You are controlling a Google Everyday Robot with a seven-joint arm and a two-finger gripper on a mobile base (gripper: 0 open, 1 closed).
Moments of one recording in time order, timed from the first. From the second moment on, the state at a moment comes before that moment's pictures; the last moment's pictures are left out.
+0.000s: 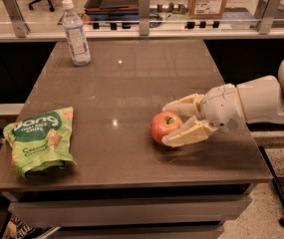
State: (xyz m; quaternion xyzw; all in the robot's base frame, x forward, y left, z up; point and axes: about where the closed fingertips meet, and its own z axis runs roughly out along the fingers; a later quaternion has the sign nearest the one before) arm 0.461 -0.072 0.858 -0.59 0.63 0.31 0.40
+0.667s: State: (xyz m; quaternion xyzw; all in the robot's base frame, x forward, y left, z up) arm 0.468 -0.074 0.870 -0.58 0.63 0.31 0.41
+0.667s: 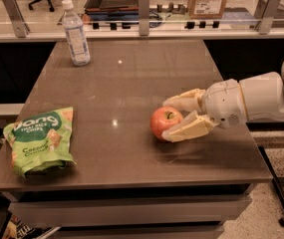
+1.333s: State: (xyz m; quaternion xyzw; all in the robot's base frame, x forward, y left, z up) arm 0.543 -0.082 0.937 -0.54 0.66 0.27 0.44
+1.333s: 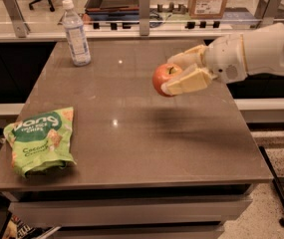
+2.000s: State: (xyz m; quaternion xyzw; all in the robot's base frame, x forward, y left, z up) arm 0.644 -0.055 0.968 -0.51 0.71 0.18 0.45
